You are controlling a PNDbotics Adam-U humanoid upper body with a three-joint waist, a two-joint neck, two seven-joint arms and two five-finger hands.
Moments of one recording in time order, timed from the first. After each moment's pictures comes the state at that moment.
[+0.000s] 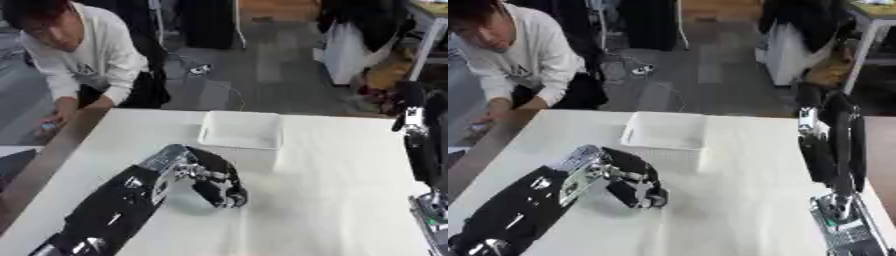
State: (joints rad) left arm -0.85 0.40 -0.44 -0.94 -0.93 -0.47 -0.63; right arm -0.61 -0.23 0.19 -1.56 0.40 -0.15 -0.42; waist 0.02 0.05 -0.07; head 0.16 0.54
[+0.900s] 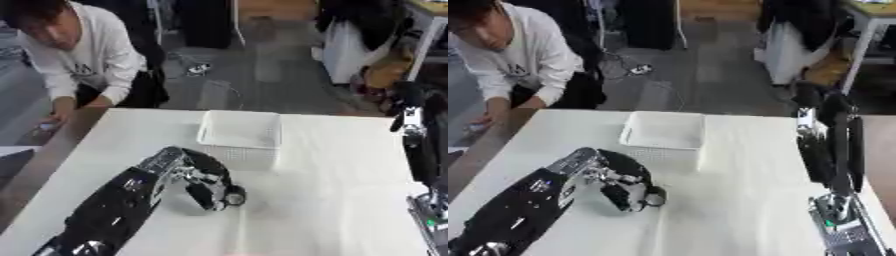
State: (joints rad) left arm -0.84 0.39 -0.40 -0.90 -1.03 -0.51 -0.59; right arm -0.61 -0.22 0.19 -1.56 0.40 -0.15 -0.42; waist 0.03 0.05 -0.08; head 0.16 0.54
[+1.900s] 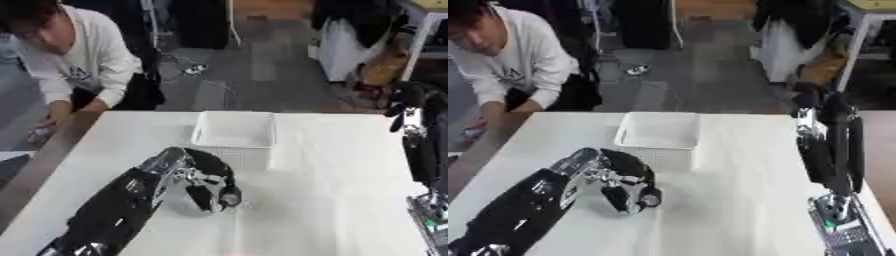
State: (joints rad) left arm -0.83 0.39 -0.39 -0.91 -1.08 -0.56 -0.54; right arm -0.61 -0.22 0.19 -1.56 0.40 -0.15 -0.43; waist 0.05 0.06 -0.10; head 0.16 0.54
